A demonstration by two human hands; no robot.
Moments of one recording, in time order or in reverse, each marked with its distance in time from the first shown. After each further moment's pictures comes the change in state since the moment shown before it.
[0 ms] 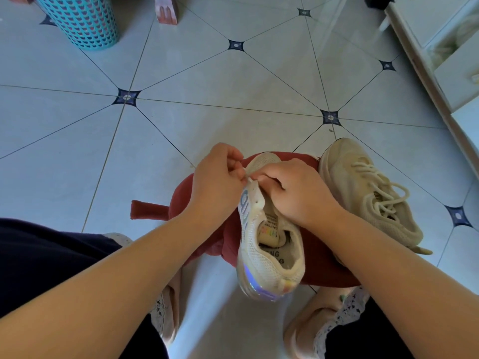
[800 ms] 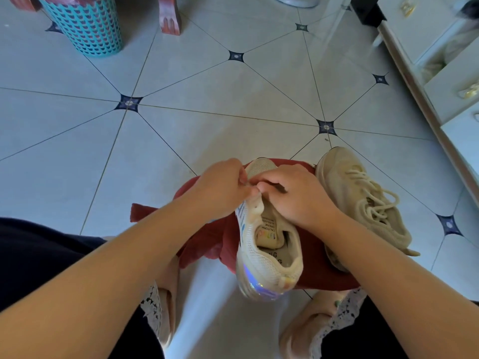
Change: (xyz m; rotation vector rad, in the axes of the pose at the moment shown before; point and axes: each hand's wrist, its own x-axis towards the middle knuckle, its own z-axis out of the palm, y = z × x) left_hand 0.010 0.006 -0.015 0.459 -0.387 0.109; right_hand -0.004 -0.001 -0.006 0.079 0.036 -0.037
